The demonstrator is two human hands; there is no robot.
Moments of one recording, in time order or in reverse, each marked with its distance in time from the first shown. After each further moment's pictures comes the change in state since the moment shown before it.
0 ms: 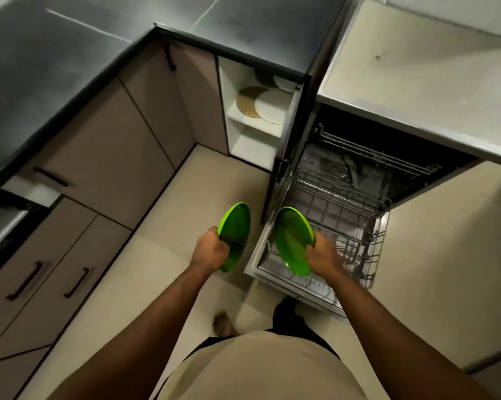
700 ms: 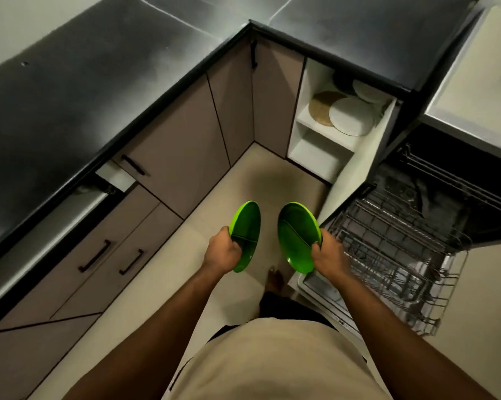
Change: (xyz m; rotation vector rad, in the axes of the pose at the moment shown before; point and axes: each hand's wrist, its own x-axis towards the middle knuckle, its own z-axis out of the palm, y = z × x) left_hand 0.051 -0.092 -0.109 -0.083 0.101 -0.129; right_hand 0.035 -0.148 0.106 -0.003 -0.090 -0.131
